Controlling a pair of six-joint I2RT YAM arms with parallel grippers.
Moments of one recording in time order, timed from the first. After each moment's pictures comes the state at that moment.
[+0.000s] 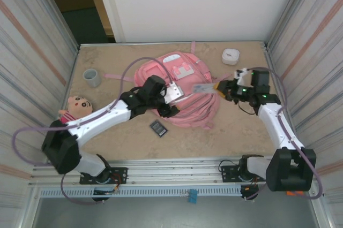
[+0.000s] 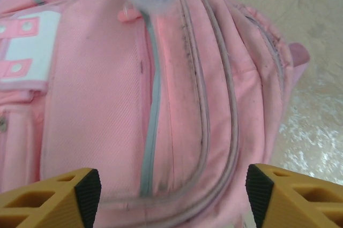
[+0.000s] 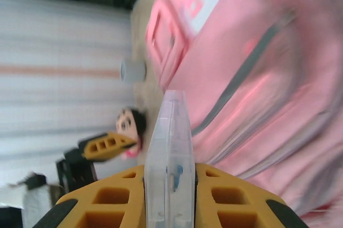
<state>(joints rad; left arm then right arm) -0.82 1.48 1.13 -0.42 0.08 0.36 -0.07 1.15 0.83 -0.36 -0.88 0.78</state>
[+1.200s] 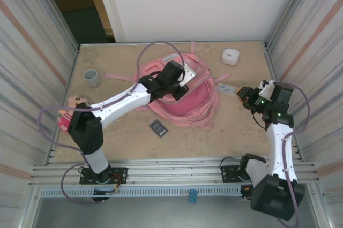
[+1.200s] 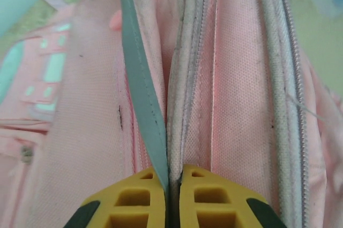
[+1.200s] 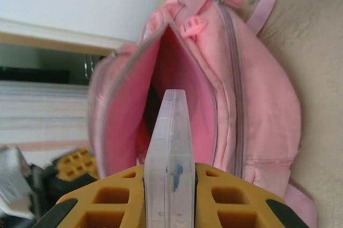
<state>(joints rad) -0.80 1.71 1.47 -0.49 -0.08 0.15 -0.26 0.88 0.70 -0.44 -0.76 0.80</state>
